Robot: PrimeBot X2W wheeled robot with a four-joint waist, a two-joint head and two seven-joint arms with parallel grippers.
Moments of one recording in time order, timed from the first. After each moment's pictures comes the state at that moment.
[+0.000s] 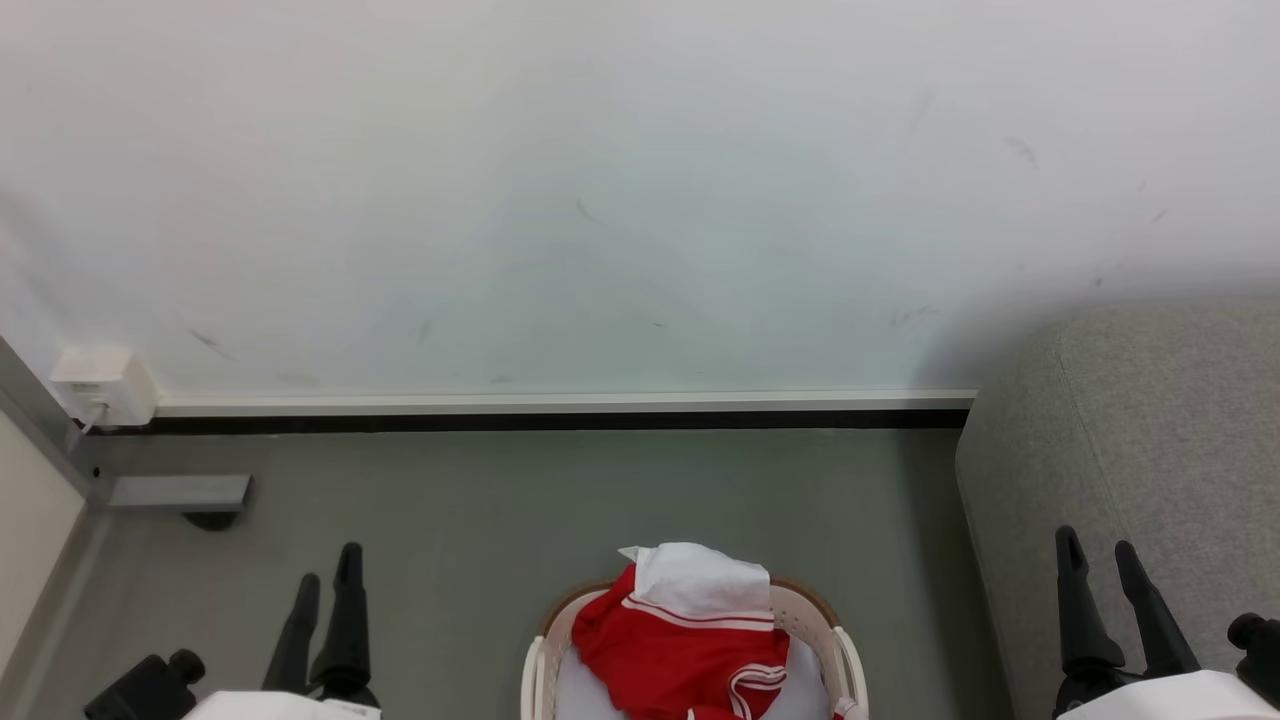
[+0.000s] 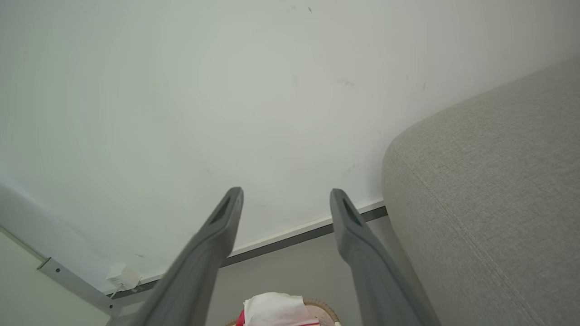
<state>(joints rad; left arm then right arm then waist) -0.04 0.04 0.05 0.19 -0.80 -0.12 -0.10 -0.06 -0.06 0.00 0.21 0.62 0.13 -0.10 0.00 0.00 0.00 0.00</state>
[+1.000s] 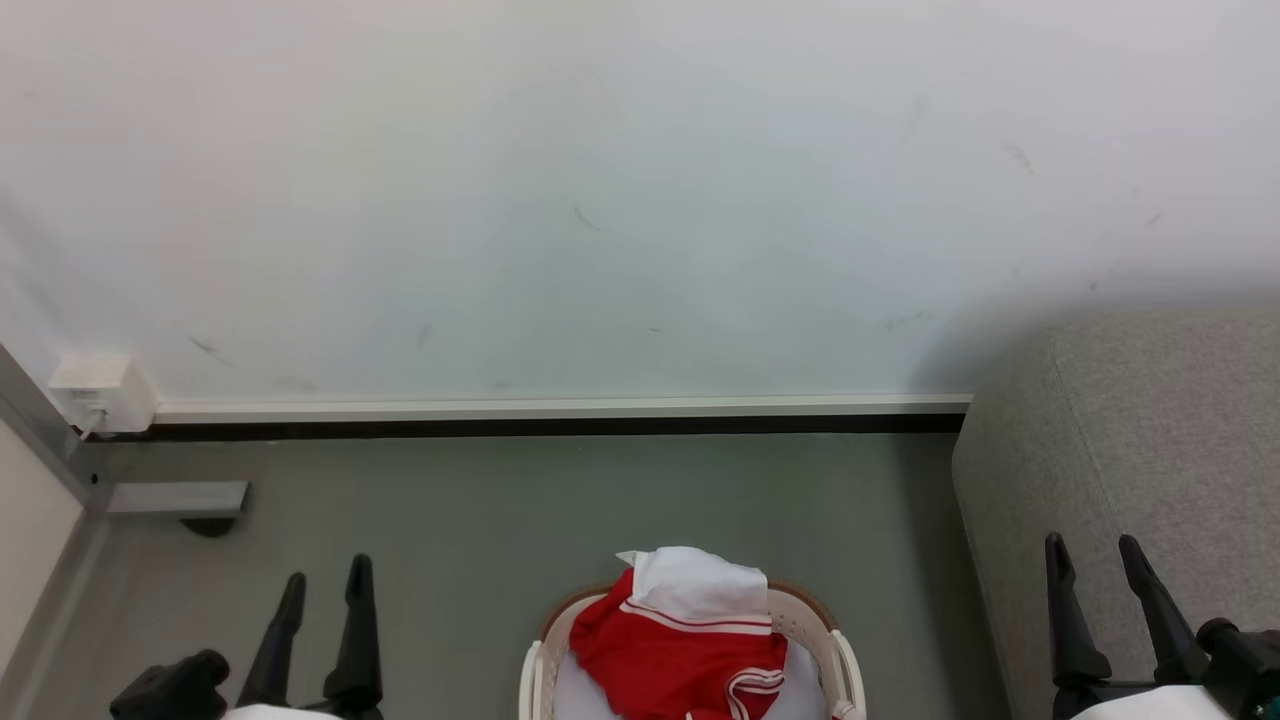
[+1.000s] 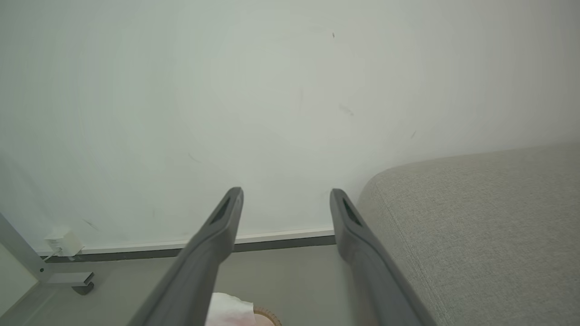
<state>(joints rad) -0.02 0.04 0.05 0.19 -0.44 -0.12 -0.18 -0.05 -0.06 -0.01 0.22 0.33 0.13 -0.18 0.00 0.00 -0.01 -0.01</state>
